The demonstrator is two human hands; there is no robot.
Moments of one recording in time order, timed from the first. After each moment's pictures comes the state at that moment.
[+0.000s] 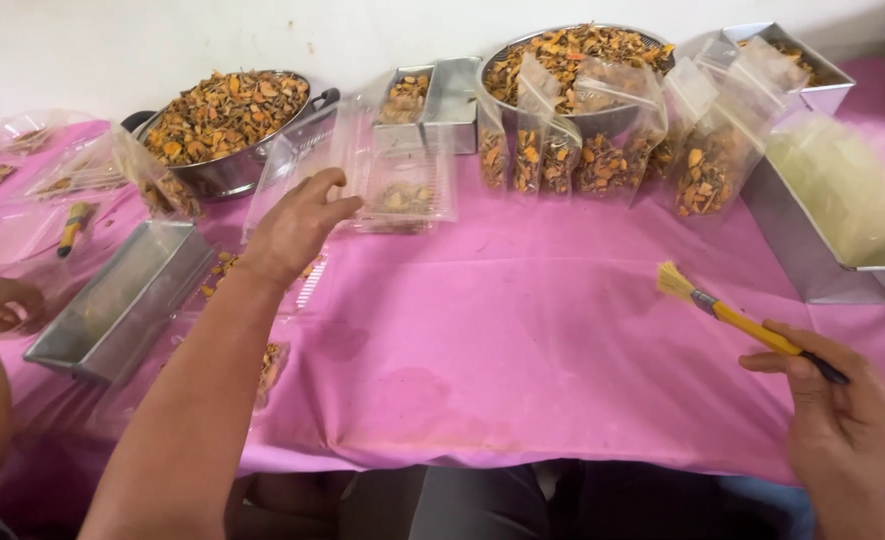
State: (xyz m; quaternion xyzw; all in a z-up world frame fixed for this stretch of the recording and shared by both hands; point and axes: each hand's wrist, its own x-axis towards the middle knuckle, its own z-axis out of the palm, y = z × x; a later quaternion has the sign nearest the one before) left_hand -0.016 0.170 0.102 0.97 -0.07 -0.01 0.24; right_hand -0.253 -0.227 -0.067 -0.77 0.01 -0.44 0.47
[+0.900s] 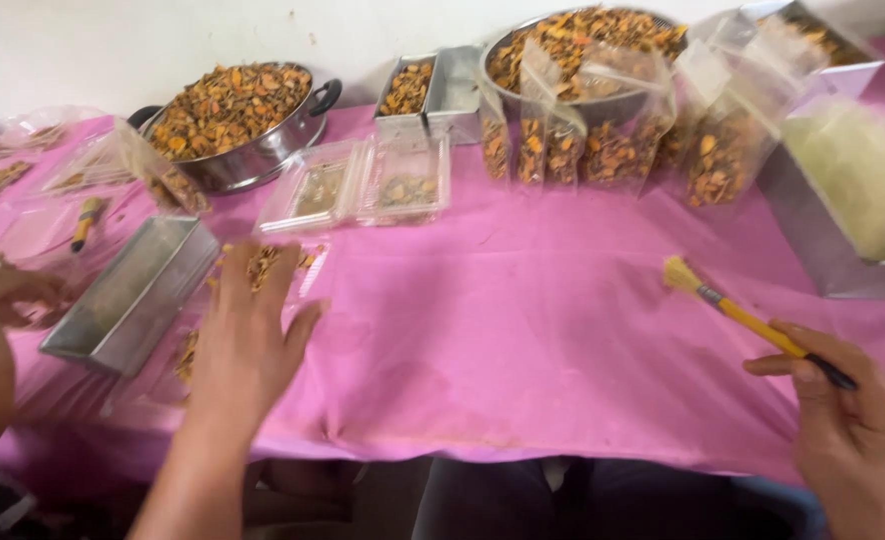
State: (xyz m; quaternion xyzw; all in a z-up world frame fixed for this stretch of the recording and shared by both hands) left_hand -0.119 0.222 0.038 0.92 -0.22 0.33 0.03; right_hand -0.252 -0.241 -0.082 -0.77 0.01 -0.40 0.49
